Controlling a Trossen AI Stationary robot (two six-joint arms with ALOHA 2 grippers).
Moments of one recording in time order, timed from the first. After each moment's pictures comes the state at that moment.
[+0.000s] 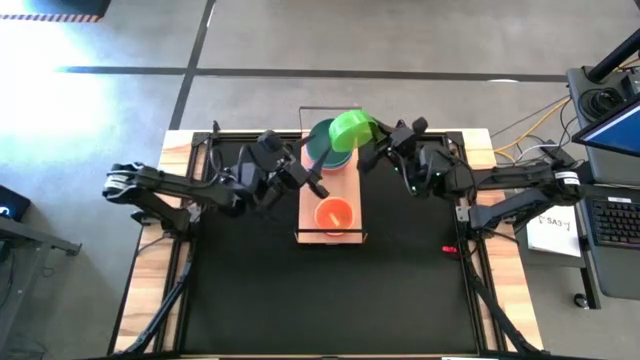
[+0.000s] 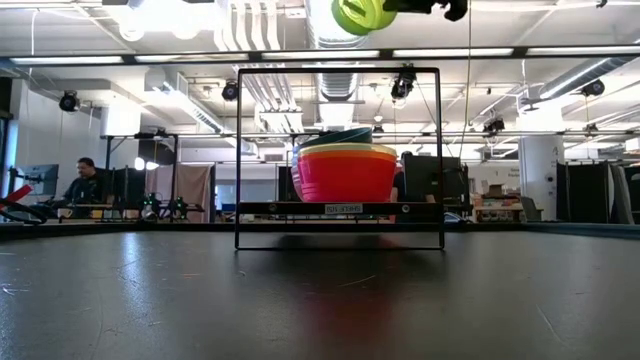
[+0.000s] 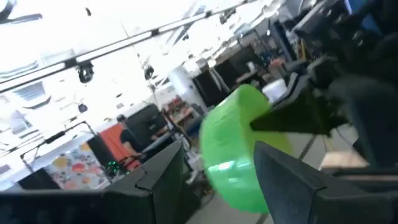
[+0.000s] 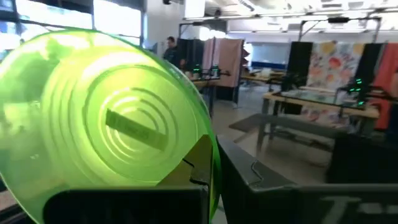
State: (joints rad) left arm -0.12 1.48 1.21 0.63 -0.86 0.82; right arm -0.06 1.24 0.99 0.45 0.86 -0.20
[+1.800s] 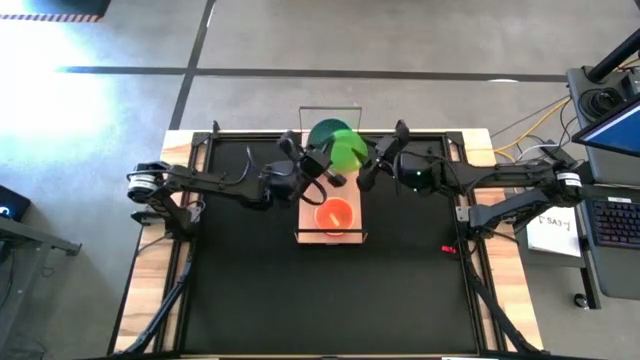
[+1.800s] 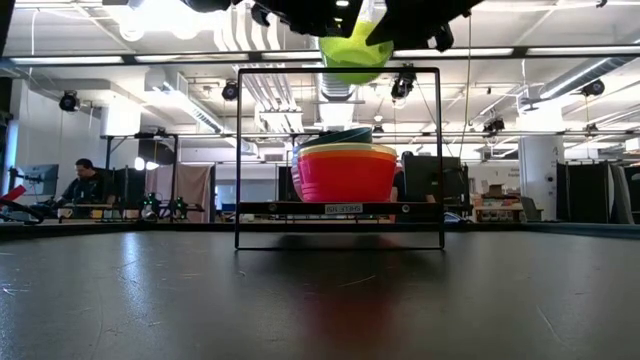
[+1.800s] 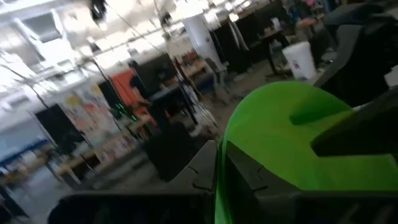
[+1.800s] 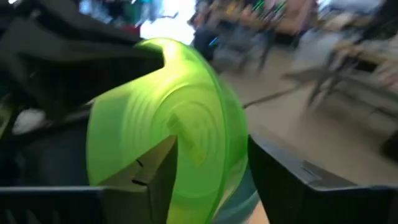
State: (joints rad) left arm 0.01 1.67 1.21 0.65 -0.94 0.56; right arm -0.10 1.24 0.99 0.06 0.58 0.00
